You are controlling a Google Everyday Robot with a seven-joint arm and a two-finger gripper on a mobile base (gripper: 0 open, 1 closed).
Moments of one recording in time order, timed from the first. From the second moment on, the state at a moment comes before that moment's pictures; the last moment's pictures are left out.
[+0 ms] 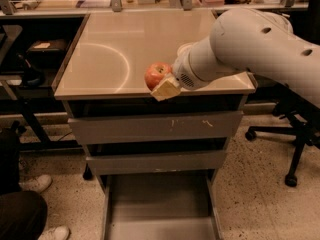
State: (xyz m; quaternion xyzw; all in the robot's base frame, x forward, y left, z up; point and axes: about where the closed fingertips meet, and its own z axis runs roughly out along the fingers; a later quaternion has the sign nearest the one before) arm 0.587 -0.028 0.872 -0.48 0.79 0.08 0.38
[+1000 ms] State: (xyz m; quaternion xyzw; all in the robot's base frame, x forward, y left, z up) arm 0.504 -0.080 0.768 -0.41 0.86 0.07 0.29
